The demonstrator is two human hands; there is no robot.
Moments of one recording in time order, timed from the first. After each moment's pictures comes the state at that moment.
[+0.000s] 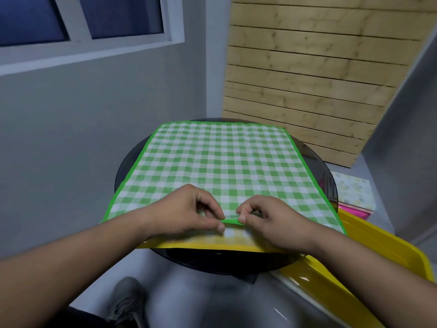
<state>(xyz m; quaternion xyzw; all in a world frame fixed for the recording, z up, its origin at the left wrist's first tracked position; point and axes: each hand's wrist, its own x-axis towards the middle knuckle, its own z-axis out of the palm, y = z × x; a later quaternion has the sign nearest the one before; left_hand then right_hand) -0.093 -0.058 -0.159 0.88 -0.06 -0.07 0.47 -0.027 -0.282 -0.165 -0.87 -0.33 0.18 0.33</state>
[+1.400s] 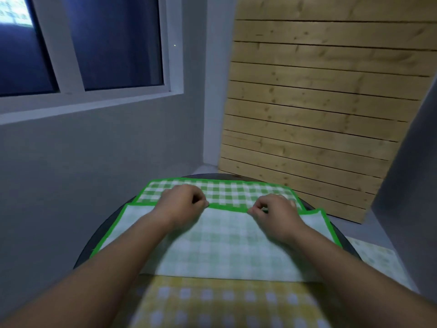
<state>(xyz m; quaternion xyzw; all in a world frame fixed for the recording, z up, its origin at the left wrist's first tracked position) 0.112 0.018 -0.148 0.96 0.08 0.13 0.23 0.187 -0.219 -0.161 -0.94 -0.23 -0.07 0.24</state>
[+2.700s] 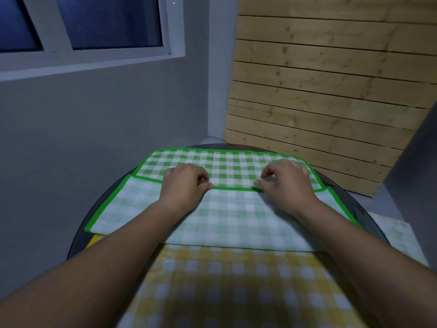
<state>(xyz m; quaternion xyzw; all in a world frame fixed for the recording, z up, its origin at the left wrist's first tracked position) 0.124 0.022 -0.199 0.95 0.09 0.22 0.19 0.204 -0.210 -0.180 -0.94 -0.24 -0.15 0.21</state>
